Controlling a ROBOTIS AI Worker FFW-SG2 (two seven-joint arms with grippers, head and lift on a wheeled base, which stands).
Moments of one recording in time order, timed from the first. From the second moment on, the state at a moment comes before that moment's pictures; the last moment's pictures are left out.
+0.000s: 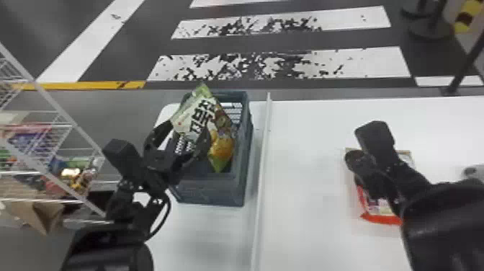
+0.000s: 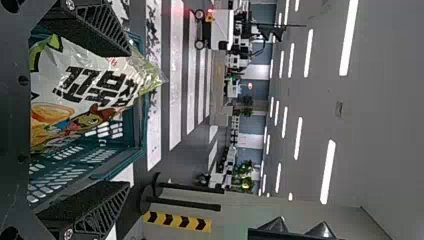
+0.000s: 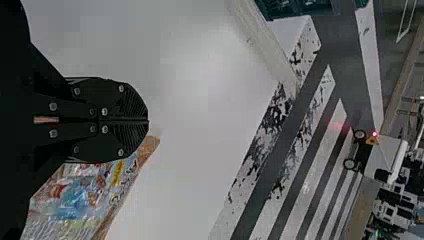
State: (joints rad) left arm 0.33 0.08 0.22 -1.85 0.17 0.03 -0.40; right arm 0.10 -0.04 0.27 -1.88 0.35 0.85 0.23
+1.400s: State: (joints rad) left arm 0.32 0.08 0.23 -1.82 0.17 0.03 -0.42; right arm 0.12 -0.10 -0.25 -1.82 0.21 0.96 0.26
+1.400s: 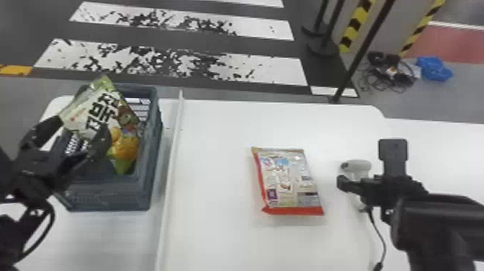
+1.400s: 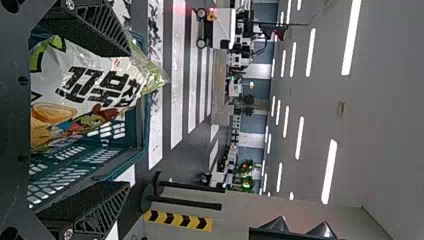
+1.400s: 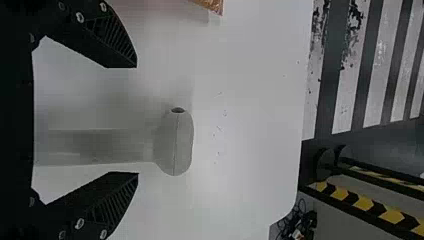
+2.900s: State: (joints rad) left arm 0.32 0.08 0.22 -1.83 0.17 0.03 -0.42; right arm 0.27 -0.10 -0.10 -2.16 0.28 1.21 0.31
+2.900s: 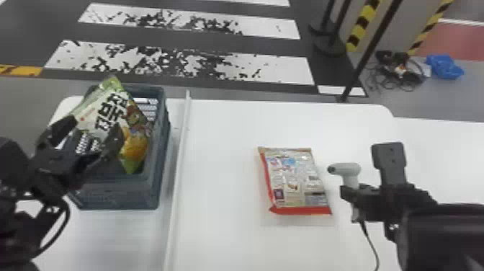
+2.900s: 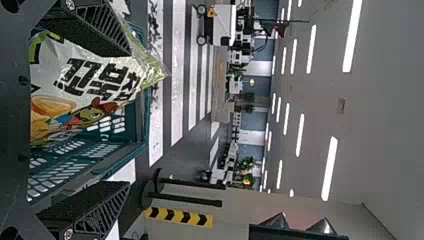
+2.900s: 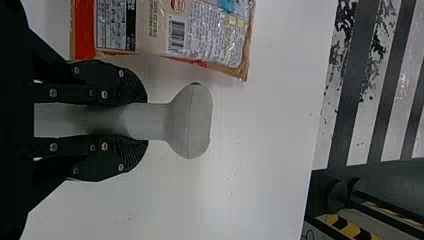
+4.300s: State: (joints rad) left arm 0.33 0.08 0.22 -1.81 0.17 0.03 -0.42; right arm 0.27 -0.09 -0.08 -2.21 0.30 1.23 0.31
